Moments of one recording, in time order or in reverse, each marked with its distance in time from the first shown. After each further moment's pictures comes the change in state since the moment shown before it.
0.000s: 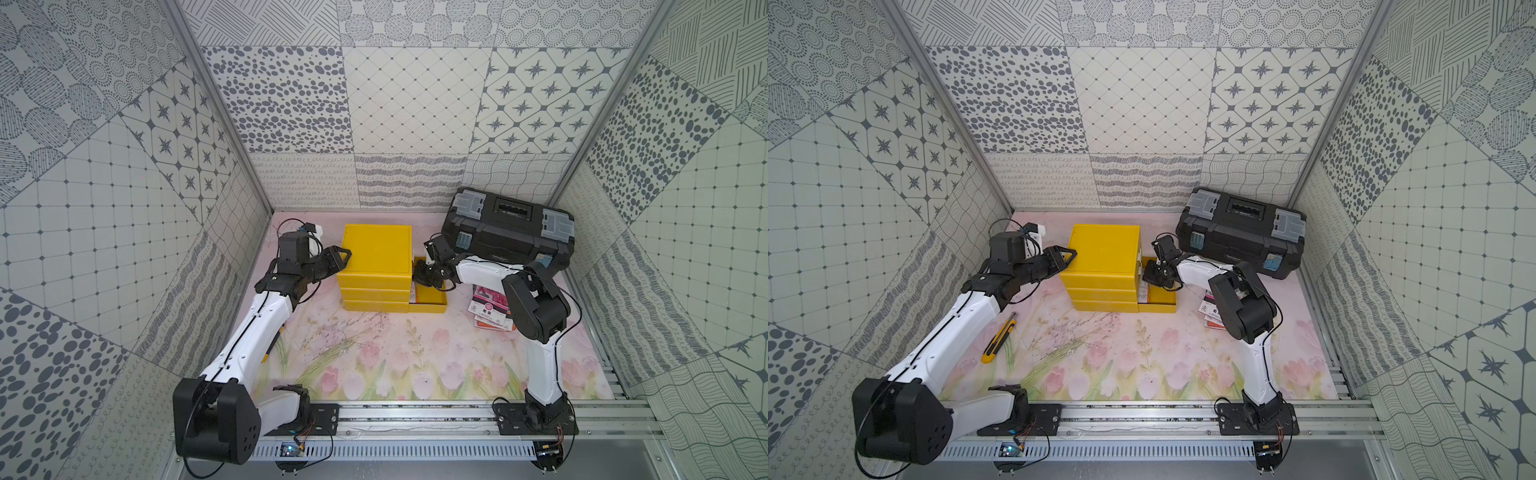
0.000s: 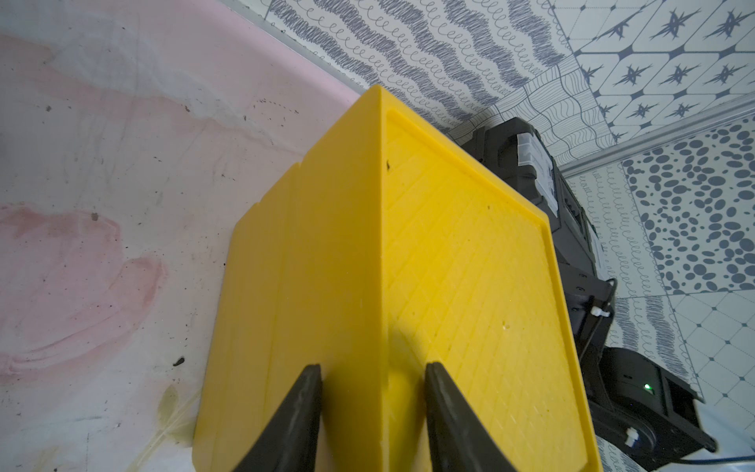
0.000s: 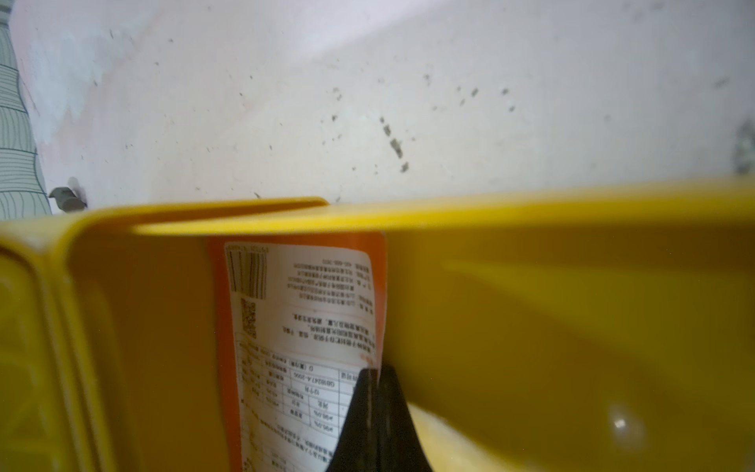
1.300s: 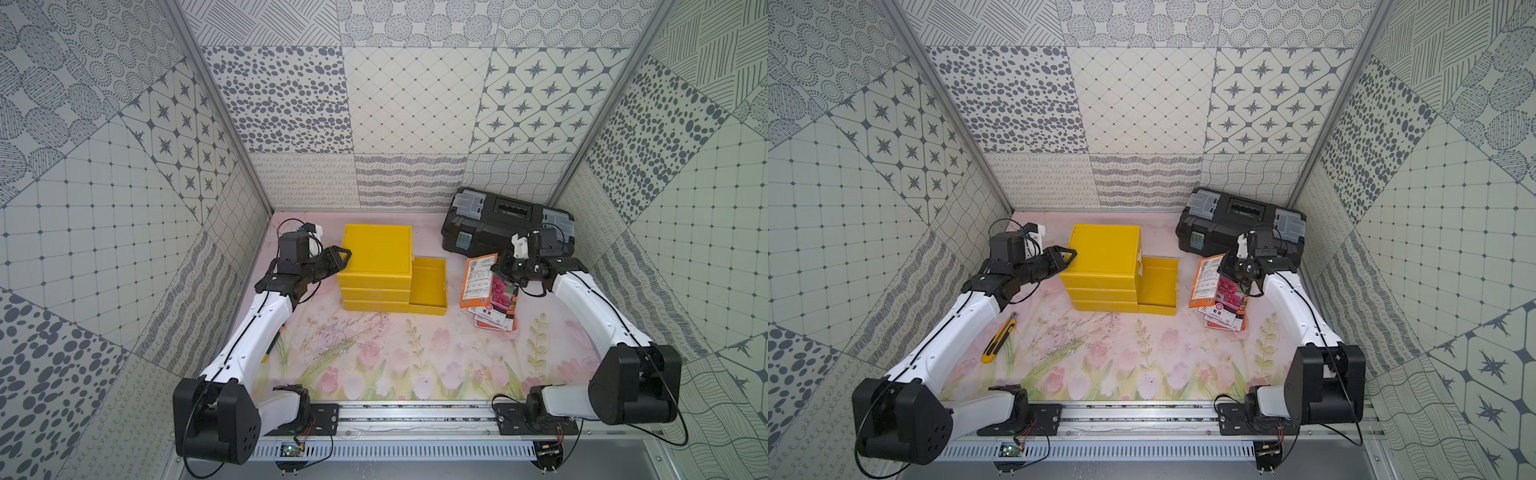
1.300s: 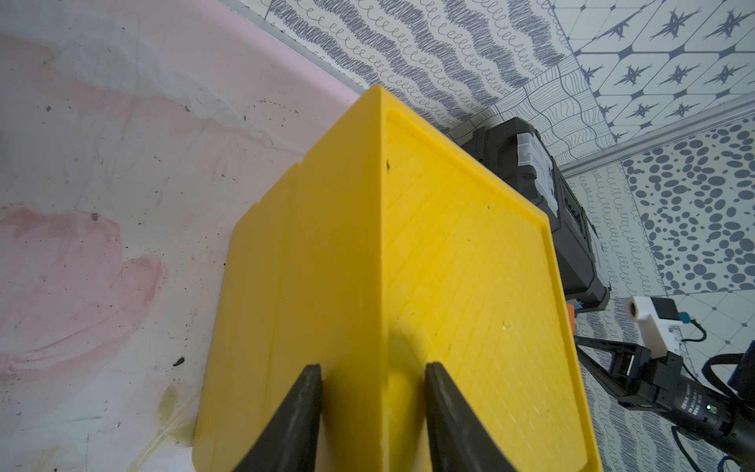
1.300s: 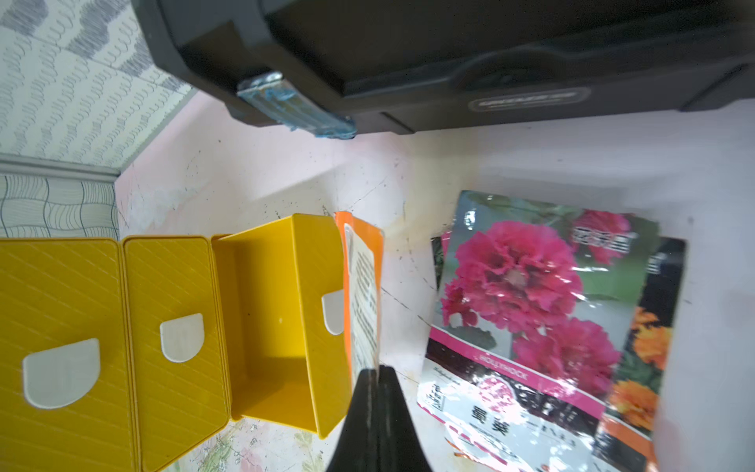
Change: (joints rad) left arm 0.000 0.000 0.000 0.000 0.000 0.000; right arm -0.544 -0.691 -0.291 -0.349 -0.118 -0.269
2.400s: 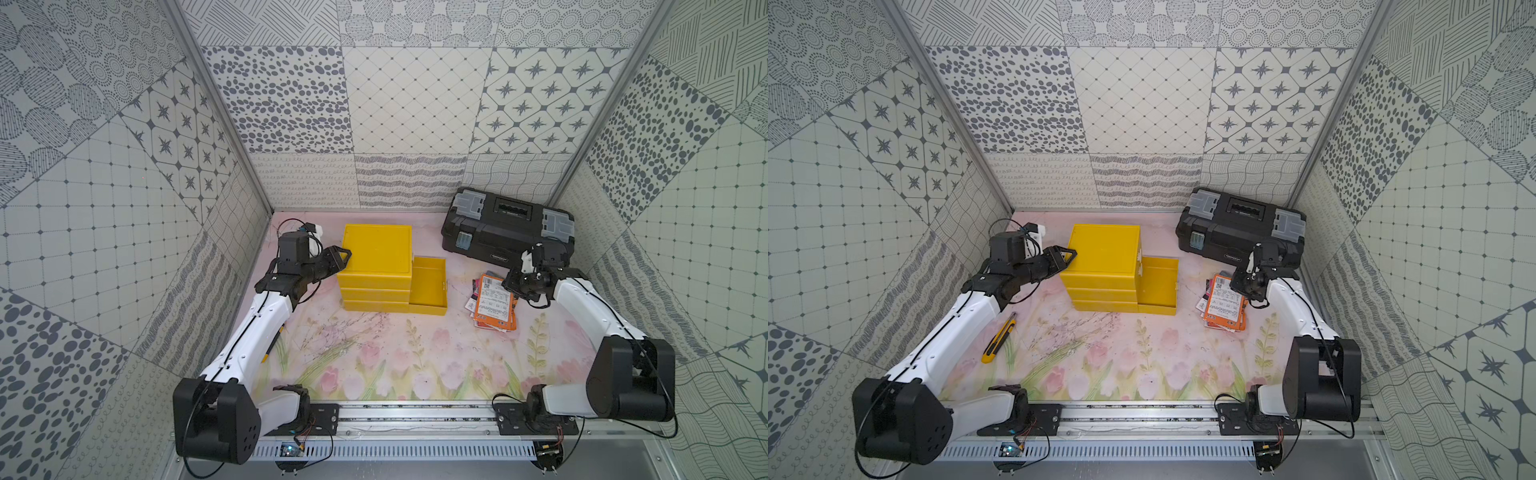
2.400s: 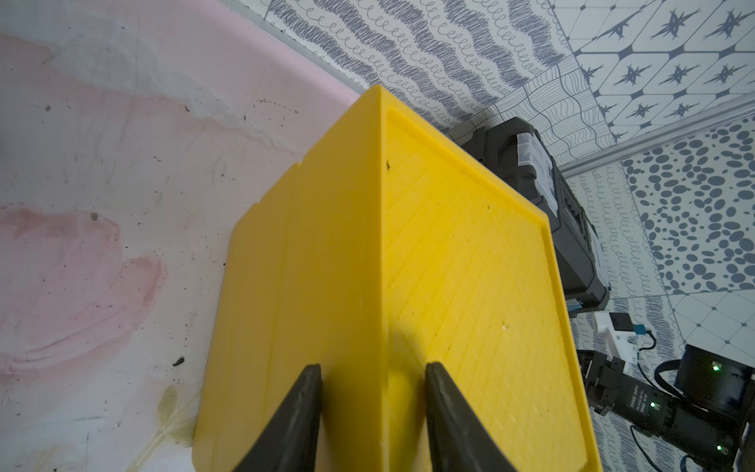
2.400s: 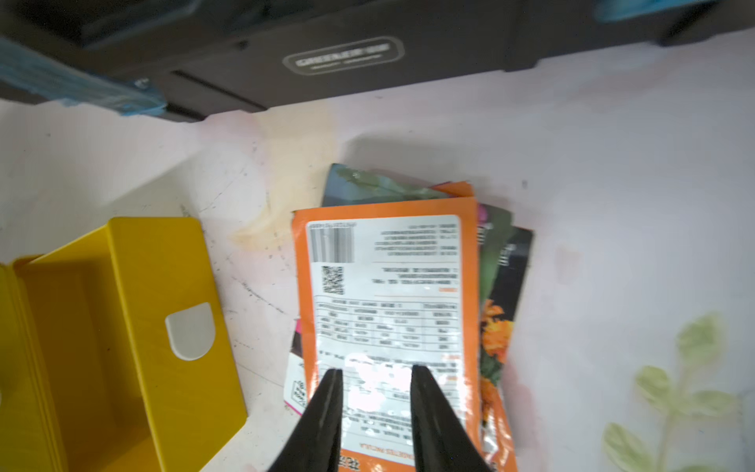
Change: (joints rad) left arm 0.000 0.006 0.000 0.000 0.001 0.000; right arm -0.002 0.035 -0.116 0.029 0.152 -0.084
